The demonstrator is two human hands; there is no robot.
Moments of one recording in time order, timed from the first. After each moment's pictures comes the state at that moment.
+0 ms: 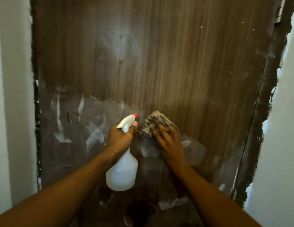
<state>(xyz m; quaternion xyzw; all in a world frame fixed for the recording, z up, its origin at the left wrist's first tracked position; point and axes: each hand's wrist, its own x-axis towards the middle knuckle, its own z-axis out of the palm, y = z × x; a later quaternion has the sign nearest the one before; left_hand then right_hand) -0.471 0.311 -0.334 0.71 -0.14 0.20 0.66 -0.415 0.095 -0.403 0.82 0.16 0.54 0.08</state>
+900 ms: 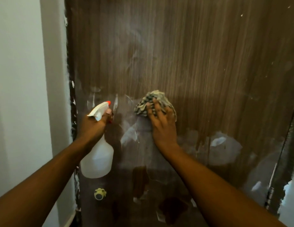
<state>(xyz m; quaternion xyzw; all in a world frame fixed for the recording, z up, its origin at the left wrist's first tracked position) -0.438 0.489 -0.320 0.73 -0.09 0.27 0.62 -0.378 0.259 -0.358 0.81 0.11 0.58 -0.01</state>
